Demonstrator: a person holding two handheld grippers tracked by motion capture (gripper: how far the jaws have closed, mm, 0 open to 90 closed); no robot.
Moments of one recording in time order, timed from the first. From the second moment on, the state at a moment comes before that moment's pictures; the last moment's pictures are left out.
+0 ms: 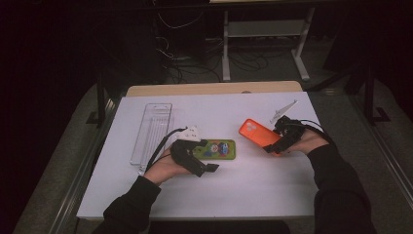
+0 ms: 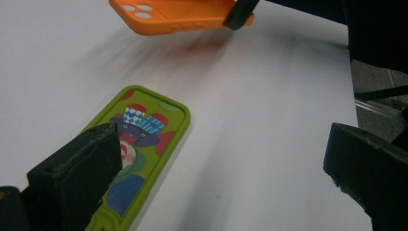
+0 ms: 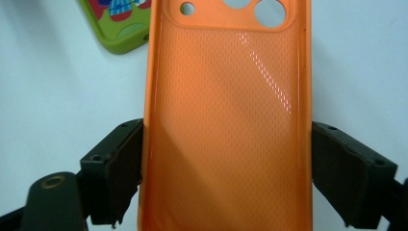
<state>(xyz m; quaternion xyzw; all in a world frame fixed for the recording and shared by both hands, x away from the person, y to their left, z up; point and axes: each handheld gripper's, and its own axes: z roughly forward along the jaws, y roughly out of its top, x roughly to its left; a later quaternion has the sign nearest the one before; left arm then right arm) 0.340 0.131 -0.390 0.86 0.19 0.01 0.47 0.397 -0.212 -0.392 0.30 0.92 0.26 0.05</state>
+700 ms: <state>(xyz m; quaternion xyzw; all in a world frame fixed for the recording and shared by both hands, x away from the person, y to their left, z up) 0.355 0.128 -0.373 0.88 0.15 0.03 0.45 0.368 -0.178 -0.382 0.20 0.95 0.25 0.06</state>
